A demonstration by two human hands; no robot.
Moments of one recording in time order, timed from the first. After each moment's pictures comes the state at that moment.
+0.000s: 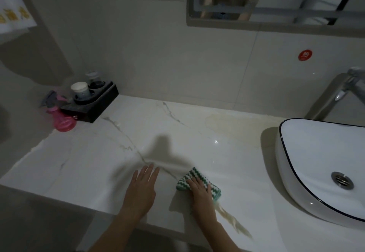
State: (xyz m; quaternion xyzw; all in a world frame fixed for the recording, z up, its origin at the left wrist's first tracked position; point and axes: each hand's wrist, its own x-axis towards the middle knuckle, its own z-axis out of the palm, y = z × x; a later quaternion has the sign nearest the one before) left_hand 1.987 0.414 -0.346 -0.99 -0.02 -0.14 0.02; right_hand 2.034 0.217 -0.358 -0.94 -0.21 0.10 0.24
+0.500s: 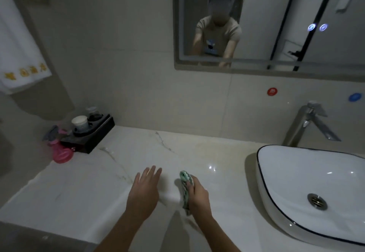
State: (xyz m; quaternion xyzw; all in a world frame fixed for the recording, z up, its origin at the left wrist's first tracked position) left_hand 2.022 0.389 -0.266 -0.98 -0.01 -0.20 0.02; right_hand 2.056 0.209 -0.244 -0.84 -0.06 0.07 0.54
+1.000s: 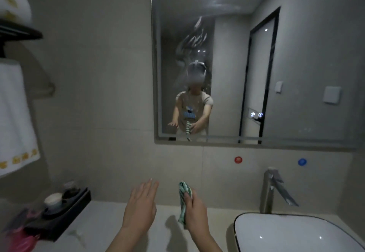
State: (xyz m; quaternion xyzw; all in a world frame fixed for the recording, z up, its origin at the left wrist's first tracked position) left_hand 2.100 0.351 -0.087 -0.95 0.03 -0.32 0.03; right_hand 2.106 0.179 -0.064 -0.81 -0.06 -0.07 0.58
